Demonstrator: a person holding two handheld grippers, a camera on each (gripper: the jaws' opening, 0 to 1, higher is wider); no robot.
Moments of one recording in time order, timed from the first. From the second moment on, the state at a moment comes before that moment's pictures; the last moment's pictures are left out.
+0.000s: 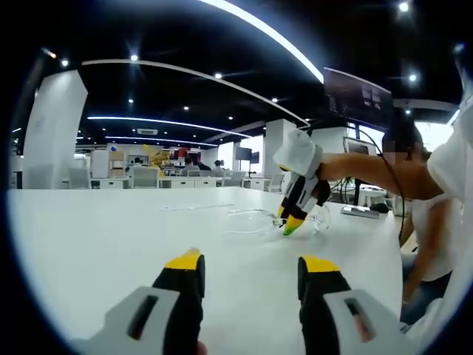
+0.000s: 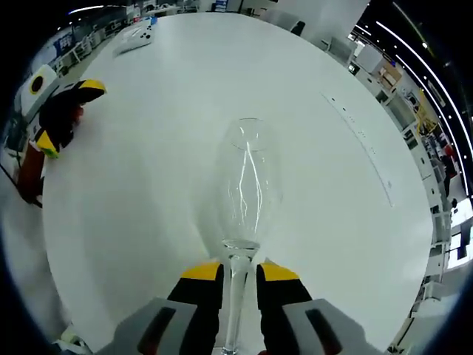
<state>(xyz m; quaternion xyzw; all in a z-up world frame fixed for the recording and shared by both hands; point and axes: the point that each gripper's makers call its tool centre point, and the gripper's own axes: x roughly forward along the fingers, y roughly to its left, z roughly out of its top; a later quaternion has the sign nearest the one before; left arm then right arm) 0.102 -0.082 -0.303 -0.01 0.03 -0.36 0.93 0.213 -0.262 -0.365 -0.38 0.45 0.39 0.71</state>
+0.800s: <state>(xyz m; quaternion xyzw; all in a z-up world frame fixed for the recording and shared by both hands) 0.103 -0.080 -0.304 -0.01 0.03 -0.35 0.93 0.214 -0.262 -0.368 -0.37 0.45 0.38 0.72</state>
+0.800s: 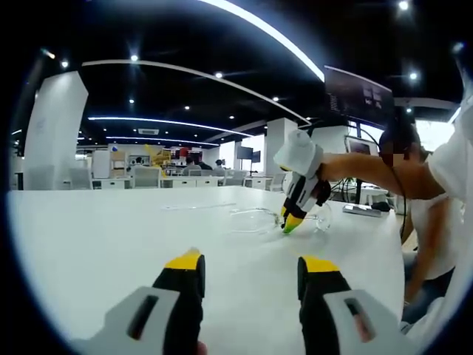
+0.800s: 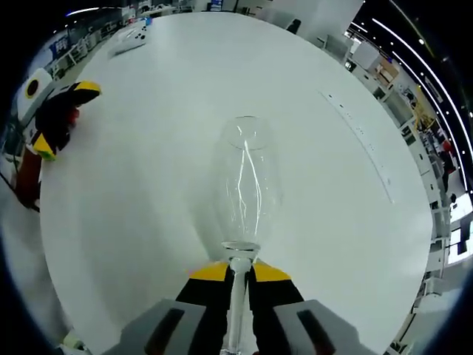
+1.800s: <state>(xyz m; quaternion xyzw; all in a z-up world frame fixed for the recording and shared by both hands) 0.103 -0.078 -0.306 0.00 0.04 -0.35 0.94 0.213 -0.268 -0.366 -0.34 0.45 0.36 0.74</state>
